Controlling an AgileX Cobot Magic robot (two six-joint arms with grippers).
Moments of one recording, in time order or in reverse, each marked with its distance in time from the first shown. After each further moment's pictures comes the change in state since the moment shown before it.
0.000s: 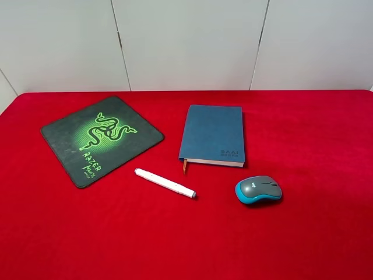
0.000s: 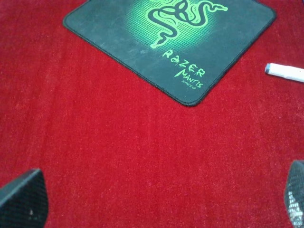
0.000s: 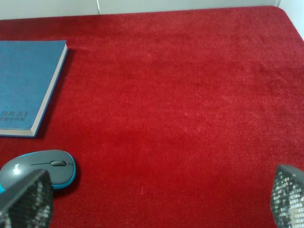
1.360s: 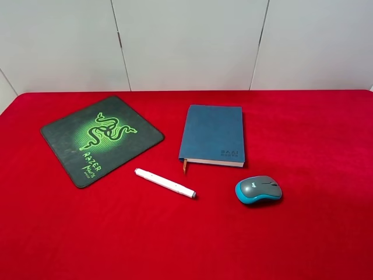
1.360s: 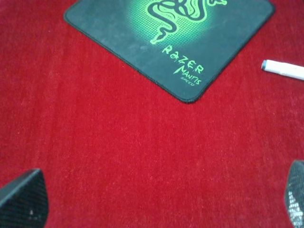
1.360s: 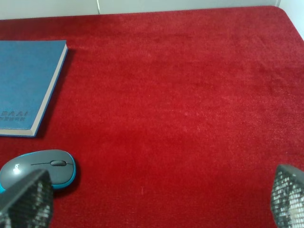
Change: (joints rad) left arm 0.000 0.282 -0.198 -0.008 0.055 0.014; right arm 0.000 0.000 0.000 0.000 0.000 0.000
